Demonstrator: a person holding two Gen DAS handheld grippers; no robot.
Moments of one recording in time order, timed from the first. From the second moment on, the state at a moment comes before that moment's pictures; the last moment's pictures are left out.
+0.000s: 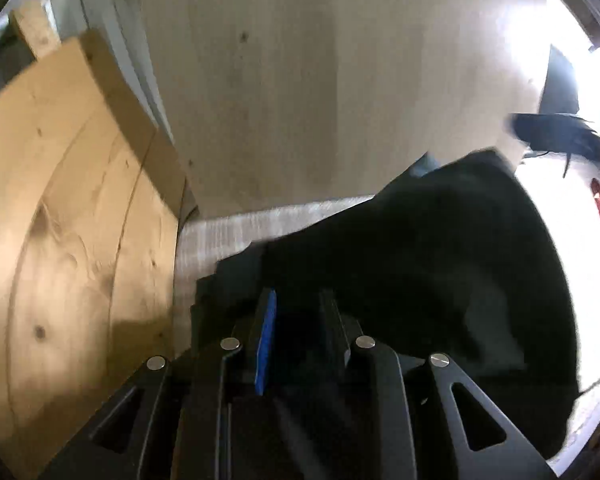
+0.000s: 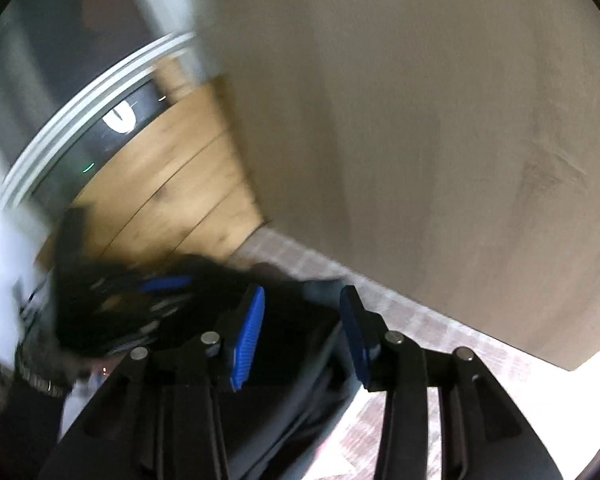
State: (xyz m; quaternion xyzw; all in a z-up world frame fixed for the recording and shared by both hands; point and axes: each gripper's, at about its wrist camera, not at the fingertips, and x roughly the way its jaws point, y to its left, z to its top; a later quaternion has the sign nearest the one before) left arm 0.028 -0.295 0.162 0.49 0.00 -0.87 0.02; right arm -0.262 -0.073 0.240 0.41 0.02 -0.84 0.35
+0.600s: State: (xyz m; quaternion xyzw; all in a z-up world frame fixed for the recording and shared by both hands) left arm 0.071 -0.259 0.183 0.49 -0.02 -0.87 0.00; right arm -0.253 -0.026 0.192 0.43 0.09 -0.85 0.29
